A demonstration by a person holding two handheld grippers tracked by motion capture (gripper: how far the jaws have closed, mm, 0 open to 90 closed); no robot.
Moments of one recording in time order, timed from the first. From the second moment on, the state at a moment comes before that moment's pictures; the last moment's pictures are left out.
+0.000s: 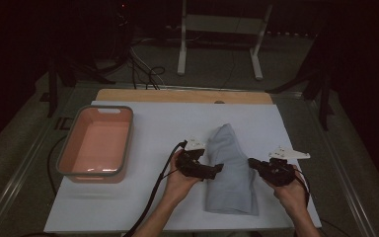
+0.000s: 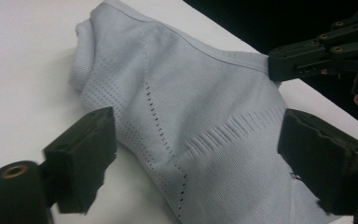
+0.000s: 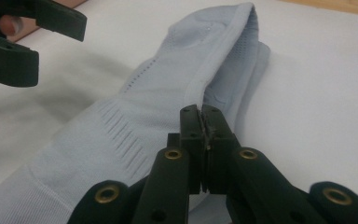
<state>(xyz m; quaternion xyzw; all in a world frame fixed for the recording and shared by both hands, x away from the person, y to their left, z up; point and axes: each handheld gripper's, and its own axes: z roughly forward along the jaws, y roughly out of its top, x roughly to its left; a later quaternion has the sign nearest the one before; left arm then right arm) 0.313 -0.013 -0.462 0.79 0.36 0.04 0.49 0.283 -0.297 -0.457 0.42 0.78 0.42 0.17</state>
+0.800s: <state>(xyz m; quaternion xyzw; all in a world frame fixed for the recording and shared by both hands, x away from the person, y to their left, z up) 0.308 -0.064 -0.484 0.85 0.29 0.02 0.43 0.282 -0.310 -0.461 0.45 0.78 0.40 0.18</state>
